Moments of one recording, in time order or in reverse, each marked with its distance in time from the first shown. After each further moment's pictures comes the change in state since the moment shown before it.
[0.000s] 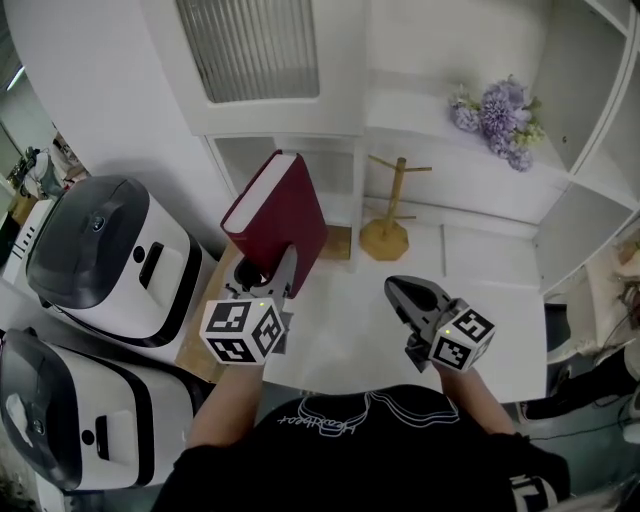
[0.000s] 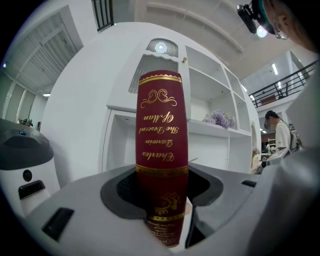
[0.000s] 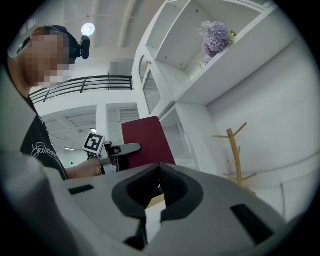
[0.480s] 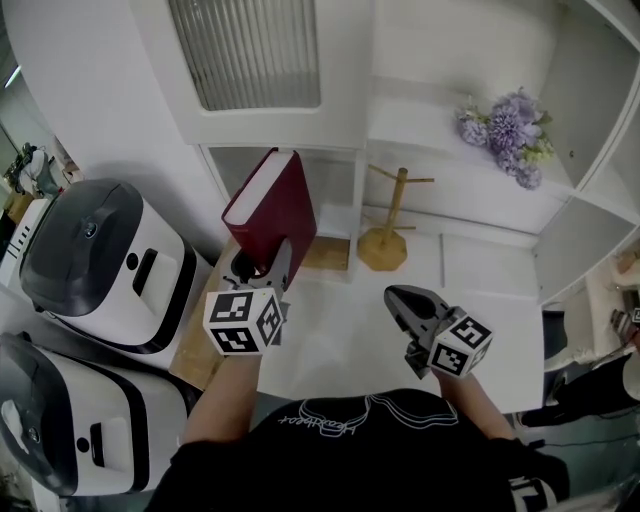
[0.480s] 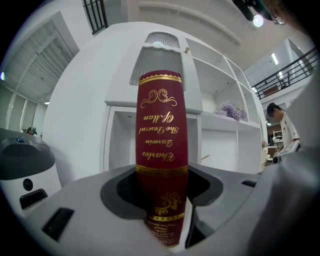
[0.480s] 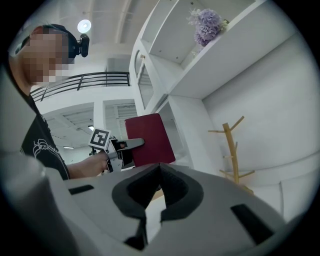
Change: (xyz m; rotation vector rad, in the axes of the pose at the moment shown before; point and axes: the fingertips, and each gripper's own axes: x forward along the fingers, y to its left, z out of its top) left arm 0.040 0.025 -0.002 0.056 0.013 0.058; right arm 0.010 -0.025 -0.012 0.010 0.046 -0.012
